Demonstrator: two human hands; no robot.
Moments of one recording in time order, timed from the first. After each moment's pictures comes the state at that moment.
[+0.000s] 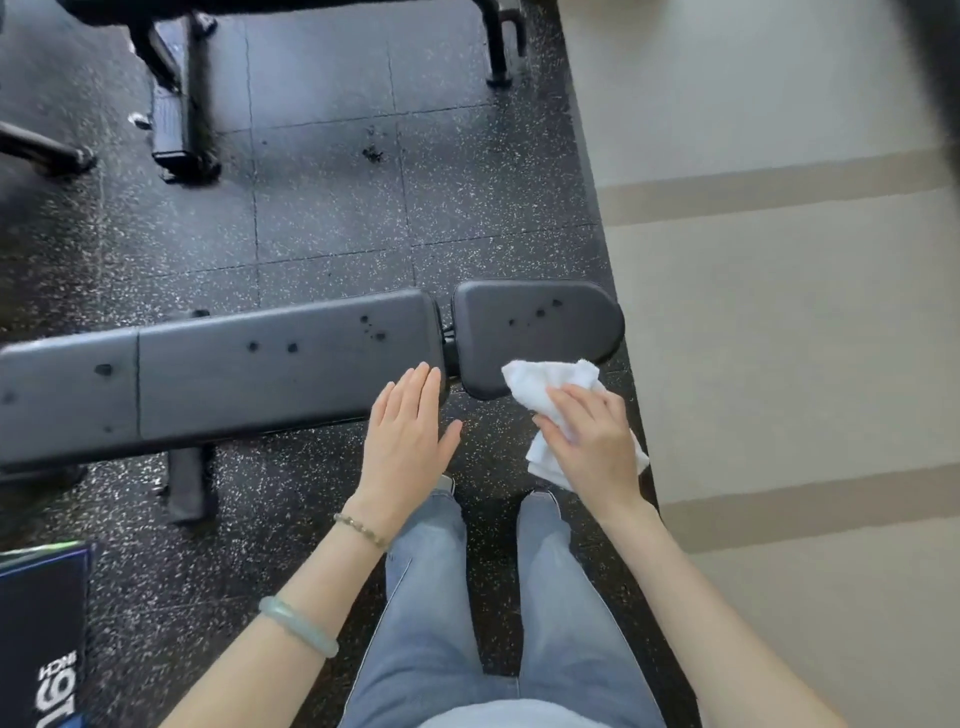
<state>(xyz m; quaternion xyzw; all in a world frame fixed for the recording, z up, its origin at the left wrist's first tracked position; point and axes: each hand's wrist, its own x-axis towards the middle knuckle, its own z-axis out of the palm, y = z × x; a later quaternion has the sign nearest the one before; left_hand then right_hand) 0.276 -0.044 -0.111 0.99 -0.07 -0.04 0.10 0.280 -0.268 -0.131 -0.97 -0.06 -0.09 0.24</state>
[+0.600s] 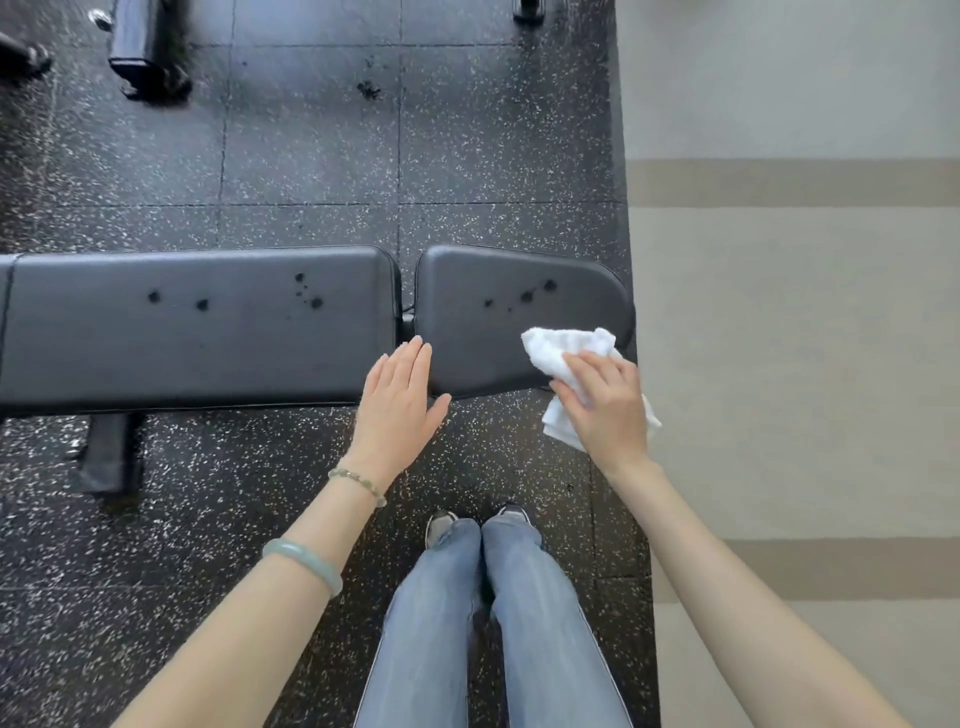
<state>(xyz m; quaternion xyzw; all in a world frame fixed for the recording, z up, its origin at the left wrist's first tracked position) 0.331 -0.114 -0.294 0.99 -0.01 -0.13 0.08 0.369 -0.366 -0.312 -0.96 -0.08 -0.01 0.25</state>
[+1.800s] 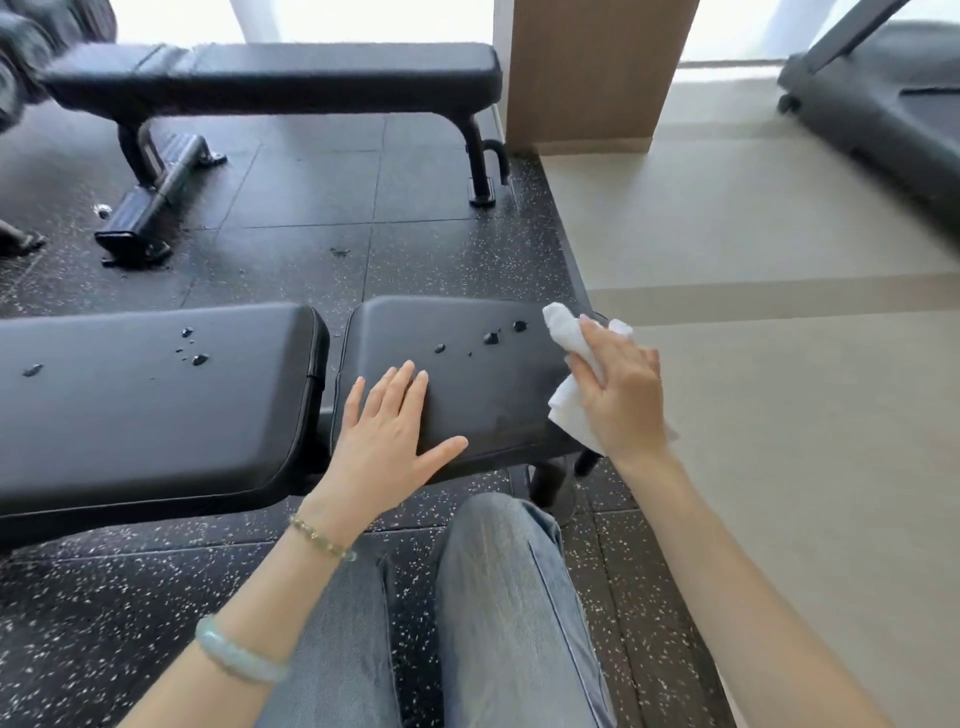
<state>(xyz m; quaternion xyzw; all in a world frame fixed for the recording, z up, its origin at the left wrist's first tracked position) 0.384 -0.153 -0.472 1.00 -0.04 0.00 0.05 0.455 -0.398 -0.477 -0.93 -0.08 -0.23 0.27</state>
